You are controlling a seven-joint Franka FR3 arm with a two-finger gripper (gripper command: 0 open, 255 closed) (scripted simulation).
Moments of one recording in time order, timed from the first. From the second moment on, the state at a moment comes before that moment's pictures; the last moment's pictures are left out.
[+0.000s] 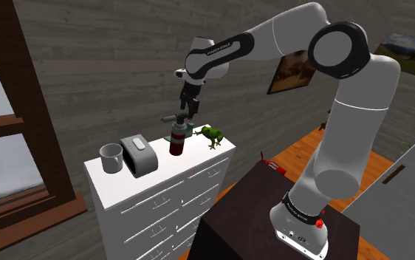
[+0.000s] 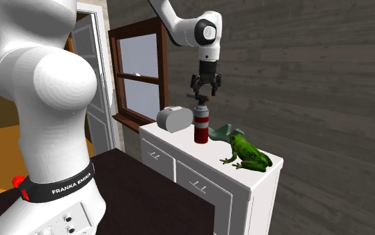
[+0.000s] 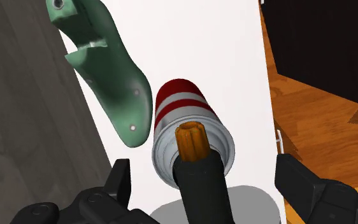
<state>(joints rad) 0.16 0.23 -0.14 -1.97 0.14 2.22 -1.26</state>
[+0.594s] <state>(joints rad) 0.16 0.27 -0.13 -1.99 0.15 2.28 -1.27</state>
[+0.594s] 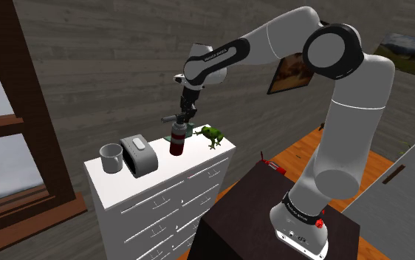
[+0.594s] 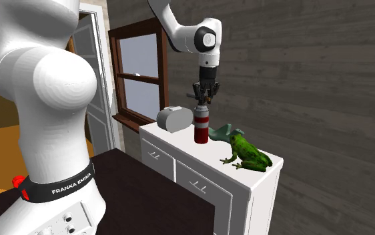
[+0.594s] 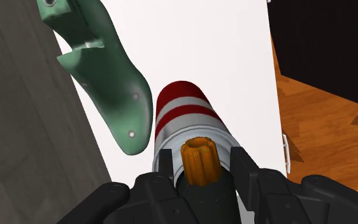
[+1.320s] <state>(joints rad) 0.16 0.25 -0.13 -1.97 0.14 2.23 -1.26</state>
